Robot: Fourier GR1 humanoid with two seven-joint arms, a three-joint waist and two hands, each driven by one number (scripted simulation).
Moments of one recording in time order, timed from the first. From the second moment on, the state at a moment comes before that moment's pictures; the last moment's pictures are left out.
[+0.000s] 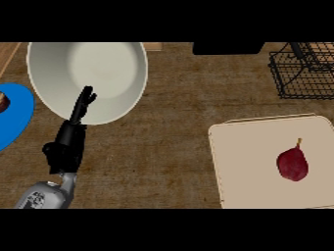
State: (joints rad) left arm -0.16 0.30 -0.32 -1.54 0.12 0.43 0.00; right arm 0.49 -0.77 -0.57 -1.60 -0.22 0.45 -0.55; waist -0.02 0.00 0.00
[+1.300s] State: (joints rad) left arm -0.15 0.21 -0.25 -1.54 0.02 0.35 0.03; right arm 0.51 -0.52 -0.55 -1.97 0.21 0.57 -0.22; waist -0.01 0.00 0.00
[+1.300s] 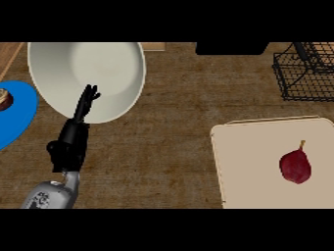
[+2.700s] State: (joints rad) left arm -0.14 0.11 -0.17 -1.55 -0.08 0.27 0.04; right arm 0.28 -0.38 -0.51 -1.76 0.67 0.45 -0.34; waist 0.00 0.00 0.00
